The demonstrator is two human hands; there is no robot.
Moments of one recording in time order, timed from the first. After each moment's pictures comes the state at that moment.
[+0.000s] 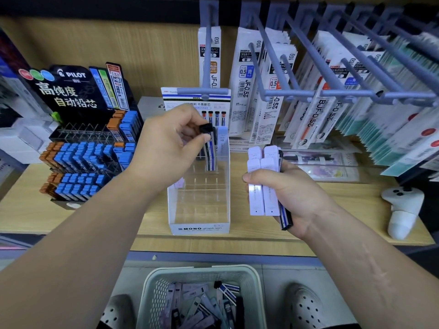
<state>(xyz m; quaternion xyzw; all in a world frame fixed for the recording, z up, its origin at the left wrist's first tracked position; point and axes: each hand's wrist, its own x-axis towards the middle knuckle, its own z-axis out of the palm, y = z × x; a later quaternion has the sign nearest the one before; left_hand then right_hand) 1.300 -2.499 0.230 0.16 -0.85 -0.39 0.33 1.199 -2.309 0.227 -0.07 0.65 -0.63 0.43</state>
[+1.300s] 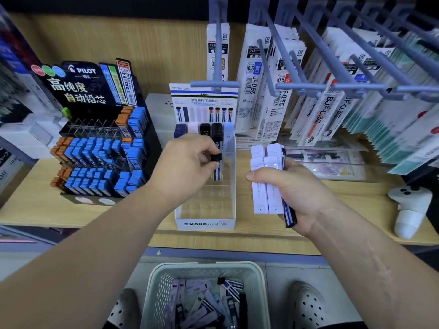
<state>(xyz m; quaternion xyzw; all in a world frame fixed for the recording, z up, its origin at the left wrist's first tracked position) 1.306 -2.490 0.195 0.16 -0.90 -0.29 0.27 1.204 -2.312 0.228 -0.08 0.65 -0.62 0.43</state>
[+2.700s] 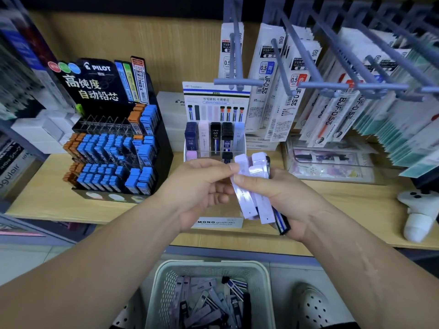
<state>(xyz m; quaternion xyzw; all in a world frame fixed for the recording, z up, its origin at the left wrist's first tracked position) 1.325 -2.456 0.212 0.32 -0.52 -0.78 0.08 1.222 -2.326 0.217 -0.17 0.58 -0.61 0.51</state>
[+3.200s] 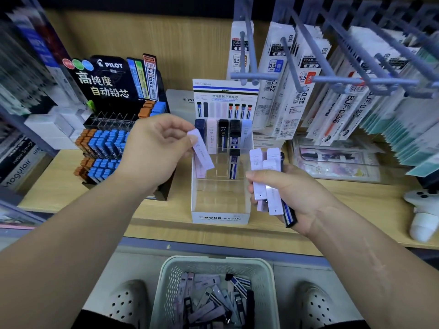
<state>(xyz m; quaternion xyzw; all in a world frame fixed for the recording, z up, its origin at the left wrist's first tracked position) 1.352 -2.518 0.226 0.33 -0.75 -0.49 0.30 1.223 -2.326 0.216 -0.09 0.62 -0.63 0.46</state>
